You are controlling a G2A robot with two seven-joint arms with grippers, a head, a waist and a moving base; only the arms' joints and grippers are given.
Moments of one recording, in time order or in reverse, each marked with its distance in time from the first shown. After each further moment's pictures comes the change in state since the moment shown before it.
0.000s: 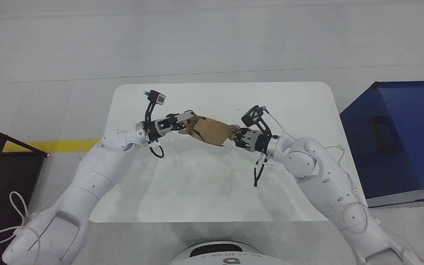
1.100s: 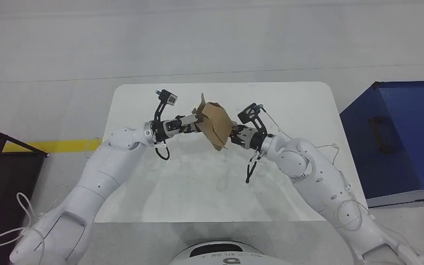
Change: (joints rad) left arm 0.010 -0.046 -0.017 -0.050 0.067 0.030 -0.030; right arm 0.041 -0.010 -0.072 0.030 -0.043 0.142 -0.110
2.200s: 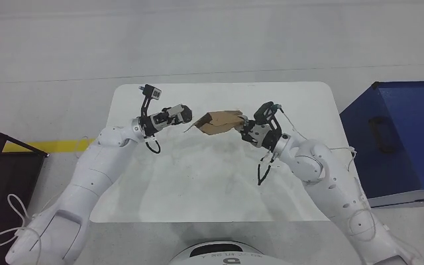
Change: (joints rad) left arm -0.015 0.014 -0.042 0.054 -0.013 -0.023 0.023; right arm -0.095 0.045 0.125 -0.088 -0.041 -0.147 -0.108
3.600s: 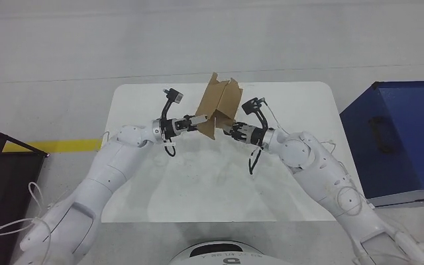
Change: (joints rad) left arm -0.061 -0.080 0.119 0.057 0.105 -0.044 0.044; right arm 0.190 -0.039 -0.181 0.204 0.318 0.130 0.174
